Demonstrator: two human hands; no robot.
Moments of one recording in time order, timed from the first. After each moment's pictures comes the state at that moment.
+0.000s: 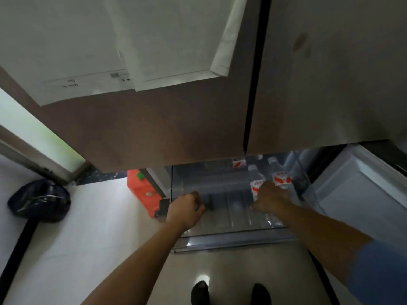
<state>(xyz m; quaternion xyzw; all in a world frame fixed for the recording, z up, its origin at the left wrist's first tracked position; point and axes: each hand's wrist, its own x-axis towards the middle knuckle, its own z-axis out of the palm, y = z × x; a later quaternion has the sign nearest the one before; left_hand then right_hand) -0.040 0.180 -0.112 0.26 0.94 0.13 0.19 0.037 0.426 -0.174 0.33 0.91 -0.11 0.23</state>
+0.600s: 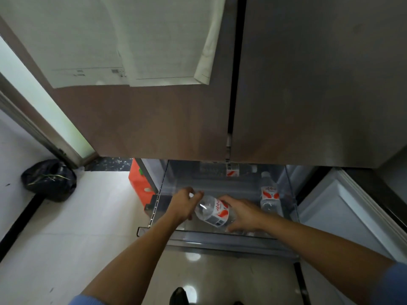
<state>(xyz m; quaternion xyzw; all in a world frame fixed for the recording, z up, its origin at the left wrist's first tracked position) -0.011 0.221 -0.103 0.08 0.89 0.38 0.23 0.062 0.422 -0.136 -0.01 0.92 -0.31 0.22</state>
